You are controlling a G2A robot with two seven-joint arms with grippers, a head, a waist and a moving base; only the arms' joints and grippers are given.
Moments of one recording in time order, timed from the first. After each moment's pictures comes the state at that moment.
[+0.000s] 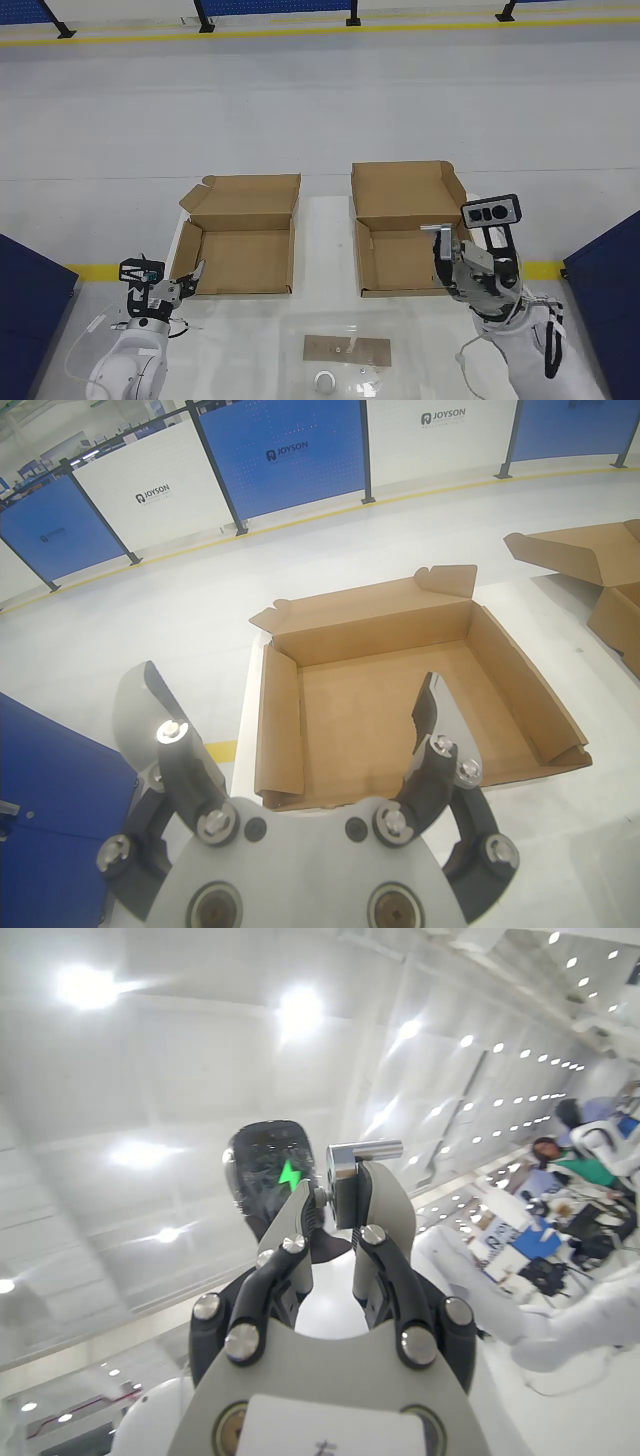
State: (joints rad) left arm 1.73 -1.15 -1.60 -1.80 1.33 0.00 0.00; right arm -1.50 -1.03 1.43 -2.06 1.10 -0.34 0.99
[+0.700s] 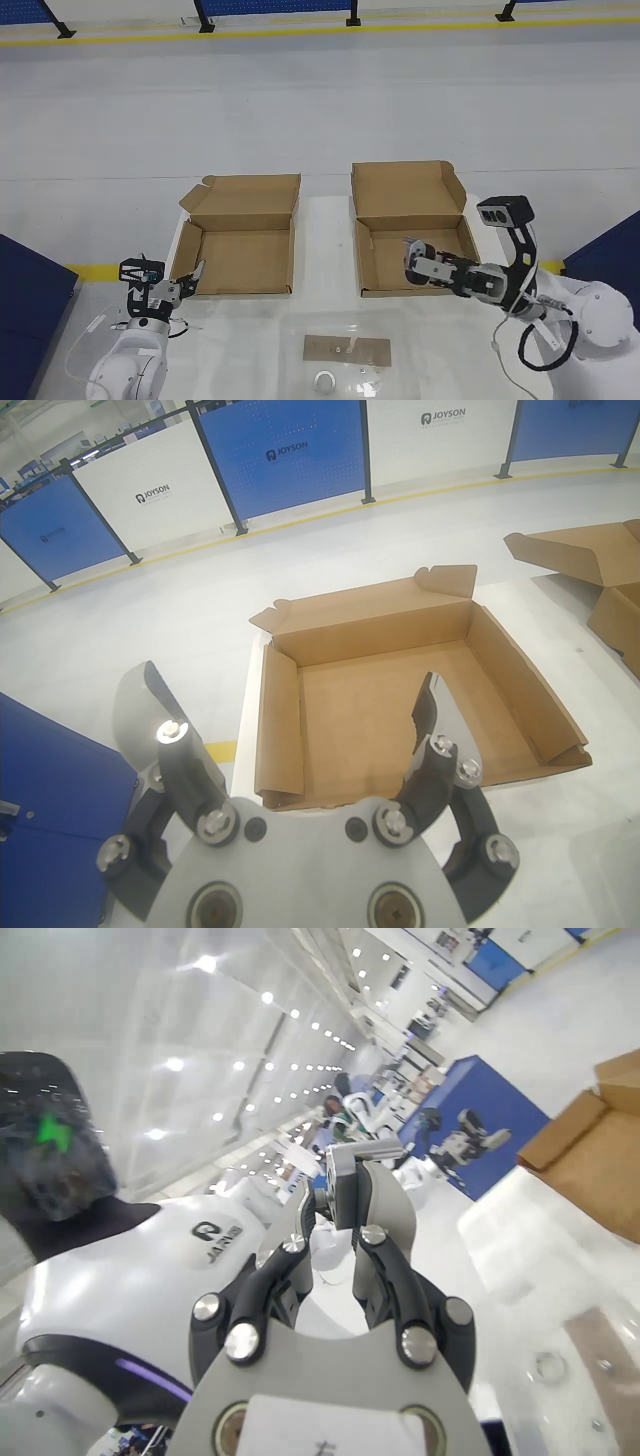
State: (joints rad) left arm 1.73 -1.15 -1.60 -1.80 1.33 0.00 0.00; right arm -1.50 -0.99 1.66 -2.07 0.48 -0.24 1.09
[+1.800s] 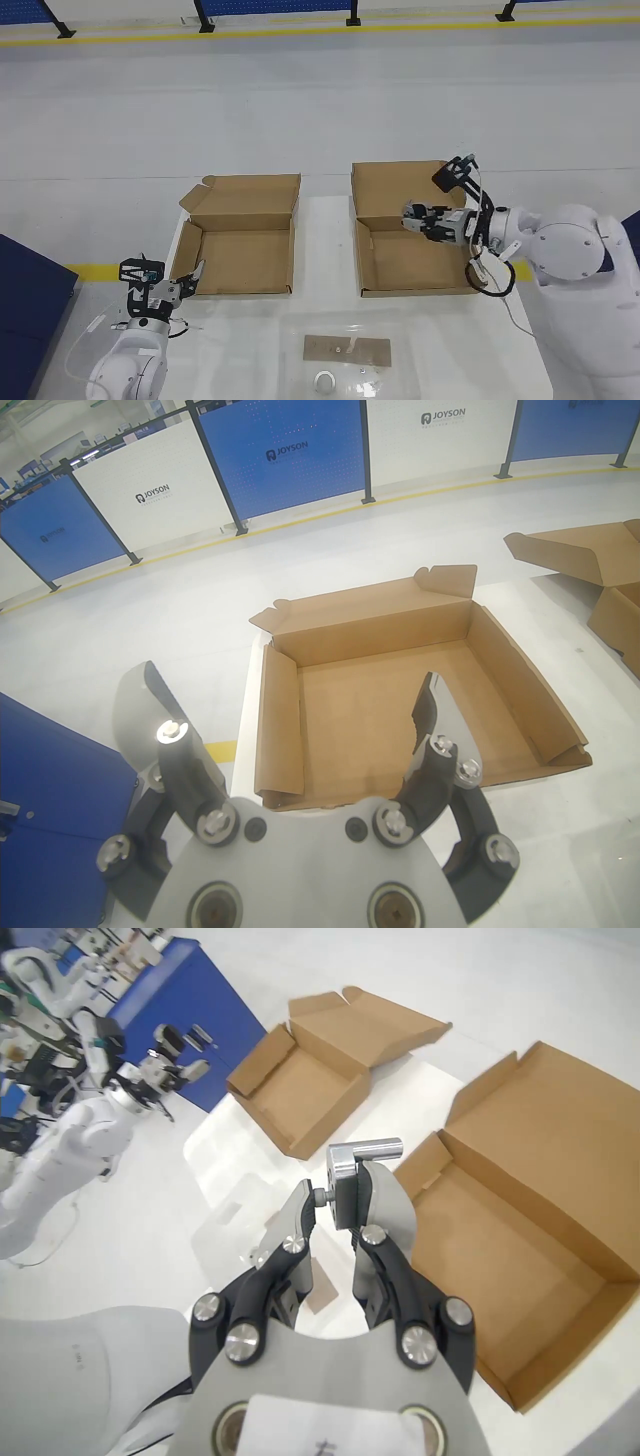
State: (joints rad) left arm 1.73 -1.15 -1.60 -1.80 1.33 0.00 0.00; right arm -1.10 -0.95 1.44 -1.88 -0.45 -0.20 1.22
